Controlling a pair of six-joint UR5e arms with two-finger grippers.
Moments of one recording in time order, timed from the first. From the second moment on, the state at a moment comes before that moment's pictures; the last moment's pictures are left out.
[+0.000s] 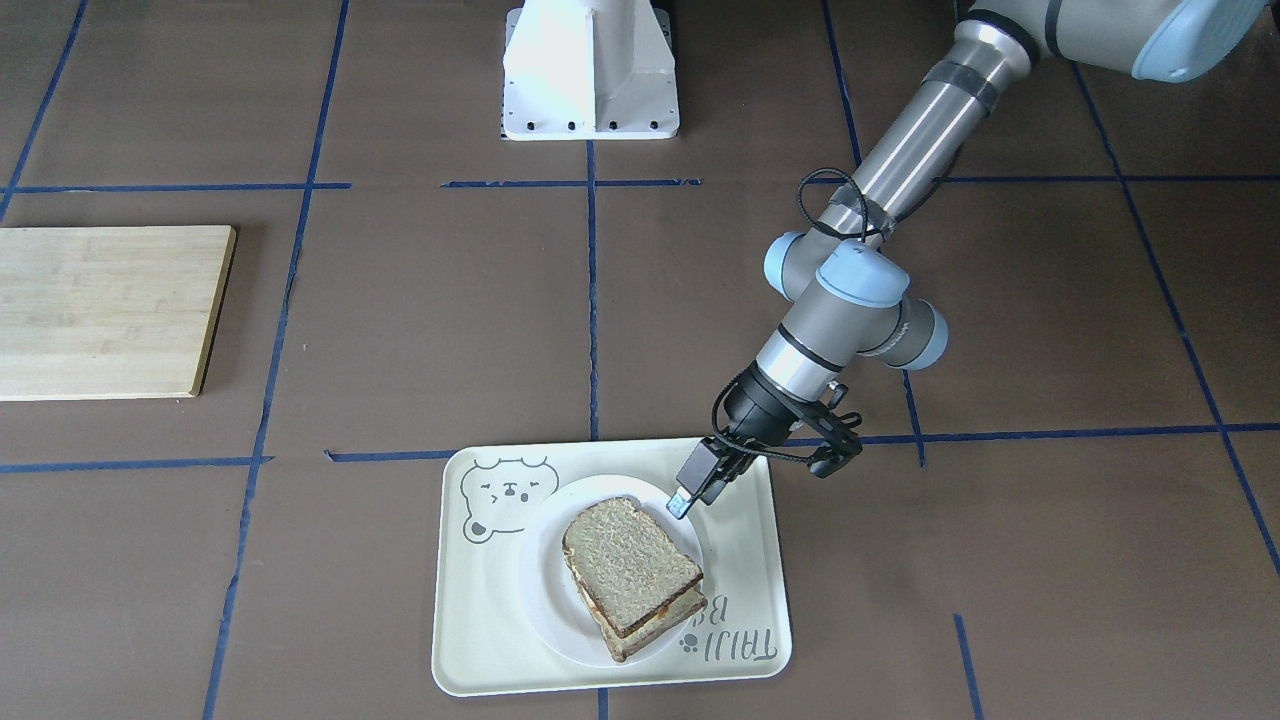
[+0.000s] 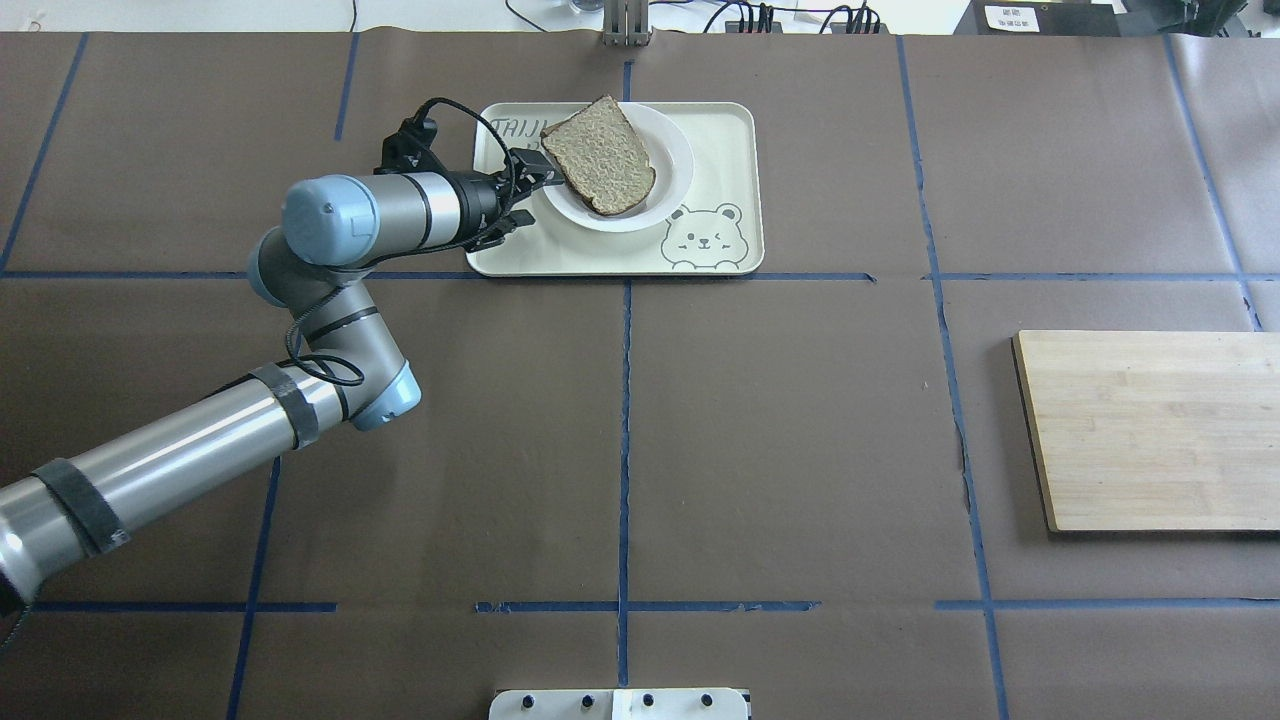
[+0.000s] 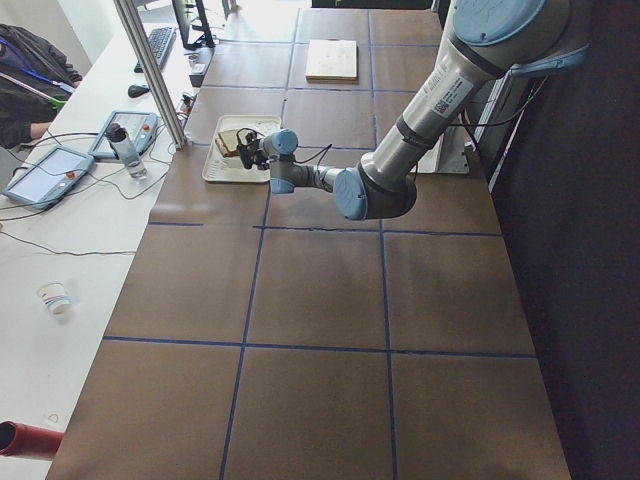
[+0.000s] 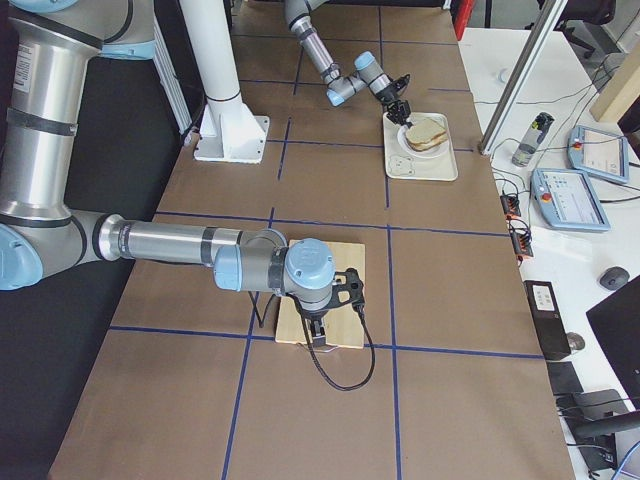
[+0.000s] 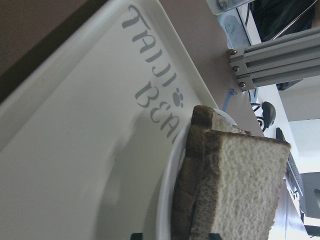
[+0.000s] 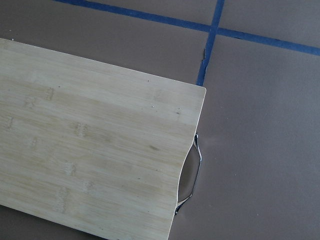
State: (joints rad) left arm -0.71 -2.32 -0.99 -2.85 -1.73 -1.90; right arm 1.58 -1.84 1.80 -1.54 2.43 -0.25
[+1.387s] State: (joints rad) left arm -1.09 -1.69 -2.03 -1.42 -2.04 -0.28; right arm 1.58 -1.84 1.79 -1.54 2.43 -0.25
